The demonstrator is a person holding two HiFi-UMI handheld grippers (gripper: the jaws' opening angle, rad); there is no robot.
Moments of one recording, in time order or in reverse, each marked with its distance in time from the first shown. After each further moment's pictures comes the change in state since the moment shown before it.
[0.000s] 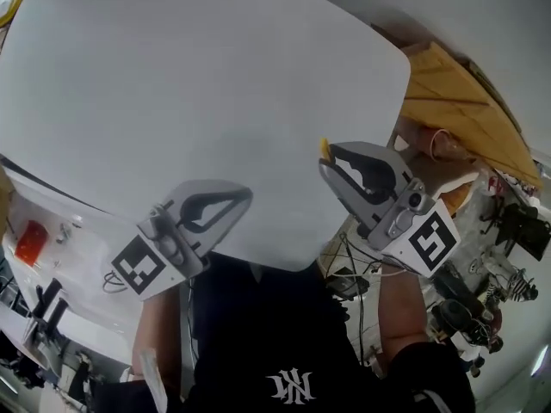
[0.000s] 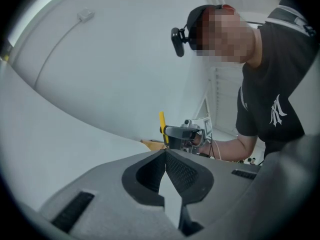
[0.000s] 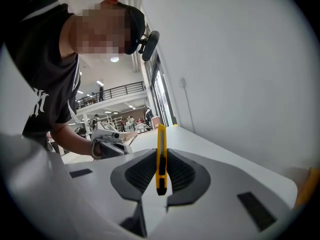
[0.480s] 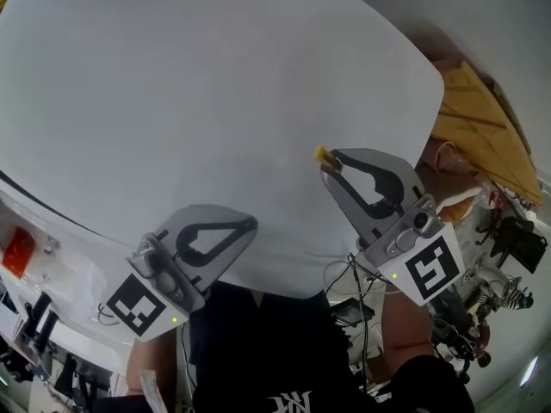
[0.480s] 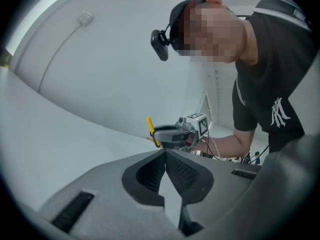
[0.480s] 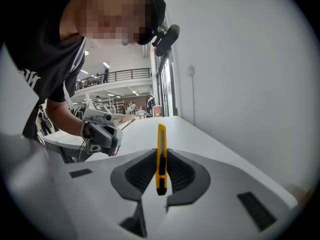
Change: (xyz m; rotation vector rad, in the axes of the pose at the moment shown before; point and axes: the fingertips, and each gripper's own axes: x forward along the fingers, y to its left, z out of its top) left arm -0.021 0.028 -0.028 0.086 -0.015 0.020; right arm 0.060 -0.009 -0.049 -0.180 0.131 -0.016
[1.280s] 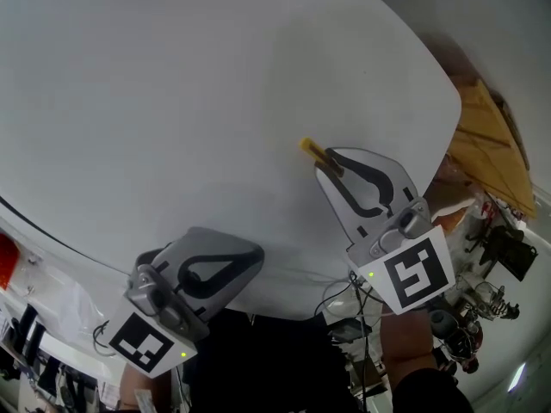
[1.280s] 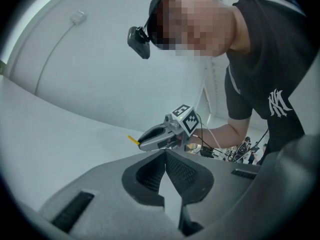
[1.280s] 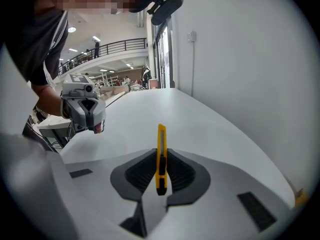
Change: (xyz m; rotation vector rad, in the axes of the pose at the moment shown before) left arm -0.016 0.016 -0.030 0.067 0.035 0.002; right arm 0.064 -0.005 -0.068 -0.021 0.334 -0.045
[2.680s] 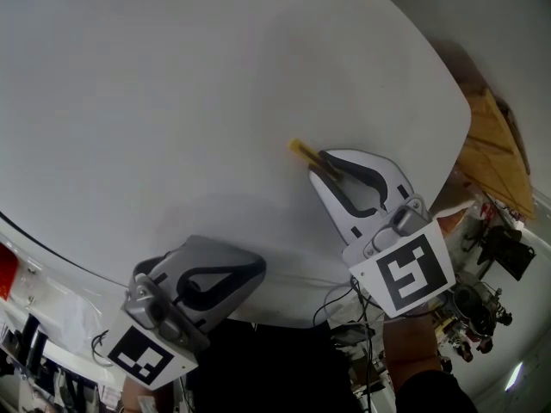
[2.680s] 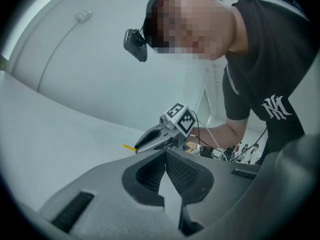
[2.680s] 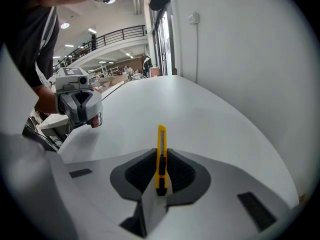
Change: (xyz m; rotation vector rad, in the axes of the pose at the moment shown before) left arm 0.003 0.009 0.004 -0.014 -0.006 -0.003; right arm 0.020 -0.005 -0.009 0.008 0.133 0.043
